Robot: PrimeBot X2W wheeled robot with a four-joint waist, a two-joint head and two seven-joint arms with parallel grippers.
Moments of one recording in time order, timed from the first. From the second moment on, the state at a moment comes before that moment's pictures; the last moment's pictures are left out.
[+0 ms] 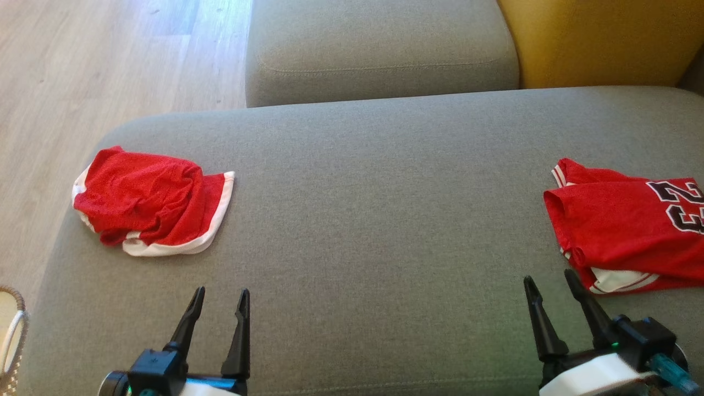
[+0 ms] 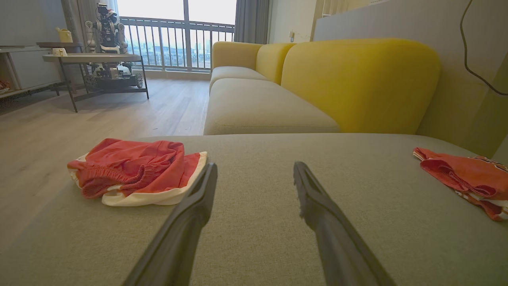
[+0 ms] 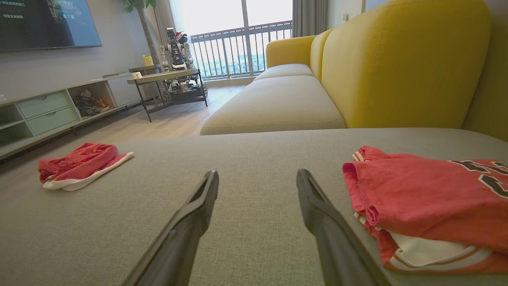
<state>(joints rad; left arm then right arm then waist) 0.23 0.05 -0.19 0.00 -0.12 -0.02 -0.25 0.14 -0.04 -0.04 0.13 0.14 0.13 -0.25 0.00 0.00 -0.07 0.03</state>
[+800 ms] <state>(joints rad) 0.22 0.05 -0.18 0.03 -0.13 0.00 -0.25 0.14 -0.04 -0.05 0.12 0.15 0.13 -0.25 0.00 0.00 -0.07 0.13</state>
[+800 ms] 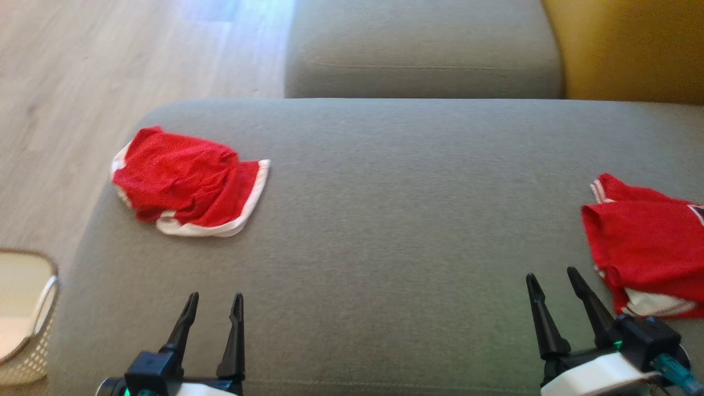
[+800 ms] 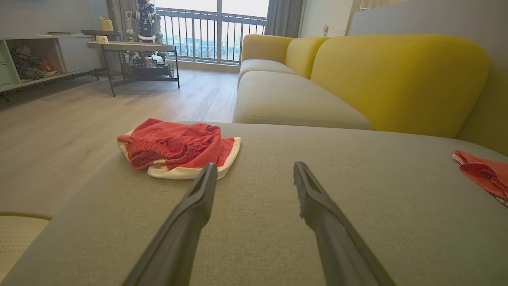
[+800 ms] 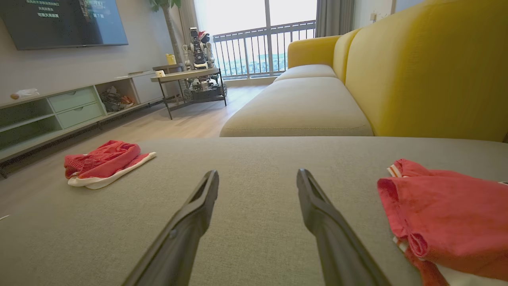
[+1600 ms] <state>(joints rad) 0.22 0.06 -0.17 0.00 -0.16 0.00 -0.25 0.14 -0.04 0.01 0.14 0.13 0.13 -0.25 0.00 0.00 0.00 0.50</state>
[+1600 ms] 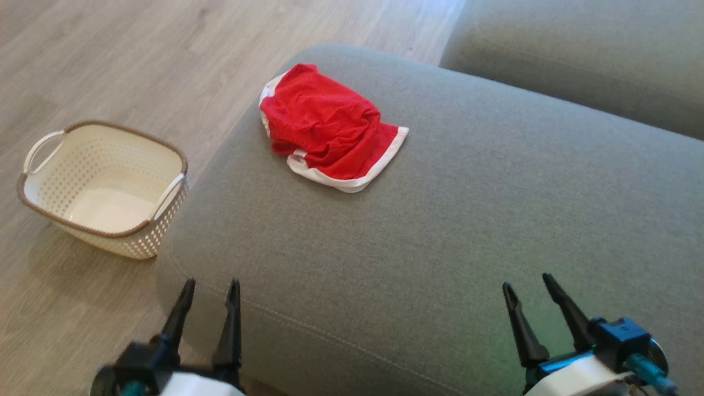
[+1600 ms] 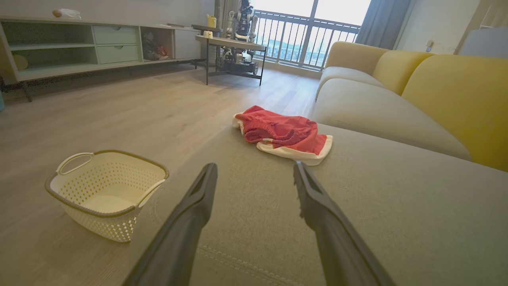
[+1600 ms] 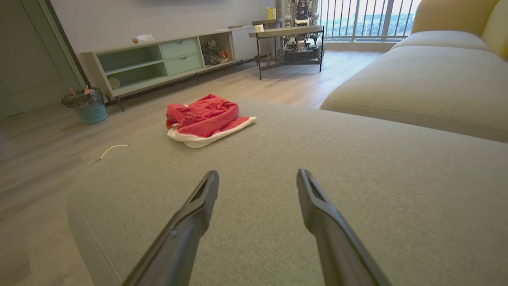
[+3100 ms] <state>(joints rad) -1.01 0.23 -0.47 1.02 -0.67 -0.13 0.24 -0.24 -0.06 0.00 0.11 -0.08 0.13 -0.26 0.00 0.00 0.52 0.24</state>
